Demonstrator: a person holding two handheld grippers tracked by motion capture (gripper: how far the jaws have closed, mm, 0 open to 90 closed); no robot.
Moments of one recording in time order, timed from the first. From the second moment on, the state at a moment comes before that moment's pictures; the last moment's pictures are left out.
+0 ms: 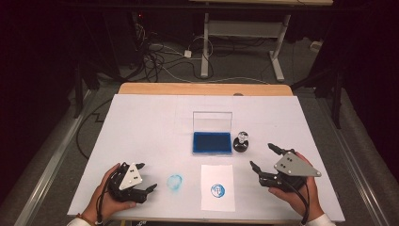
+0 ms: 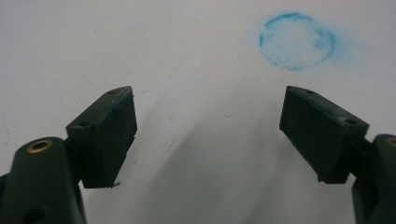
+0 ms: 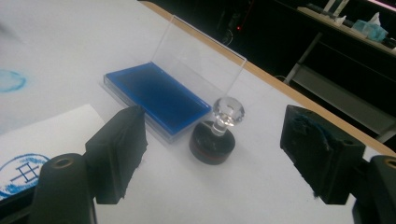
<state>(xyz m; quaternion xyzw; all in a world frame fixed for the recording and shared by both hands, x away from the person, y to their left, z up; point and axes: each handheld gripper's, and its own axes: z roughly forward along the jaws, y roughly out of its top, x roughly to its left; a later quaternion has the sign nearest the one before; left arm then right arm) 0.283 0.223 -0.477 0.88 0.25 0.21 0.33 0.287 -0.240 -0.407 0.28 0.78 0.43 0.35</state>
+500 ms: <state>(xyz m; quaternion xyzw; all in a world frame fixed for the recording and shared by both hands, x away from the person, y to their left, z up) 0.285 0.222 -0.478 0.88 0.25 0.21 0.33 0.279 -0.262 -0.430 0.31 0.79 0.41 0.34</state>
